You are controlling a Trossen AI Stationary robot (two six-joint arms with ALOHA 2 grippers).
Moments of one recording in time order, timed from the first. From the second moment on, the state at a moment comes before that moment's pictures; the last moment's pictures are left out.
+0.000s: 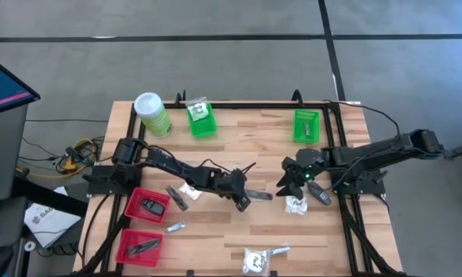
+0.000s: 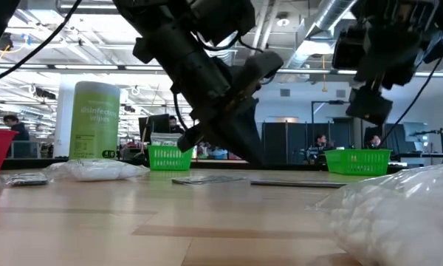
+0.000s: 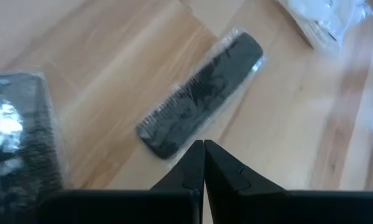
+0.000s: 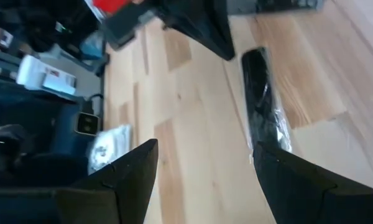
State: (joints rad) left arm -0.18 2.01 1.21 -0.06 -0.13 -0.83; right arm 0.07 1.05 0.44 -0.05 -0.31 0.65
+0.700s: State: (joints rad) left arm -0.17 2.03 1.21 -0.08 -0.15 -0.82; right arm 0.08 1.31 0.44 0.06 -0.31 0.63
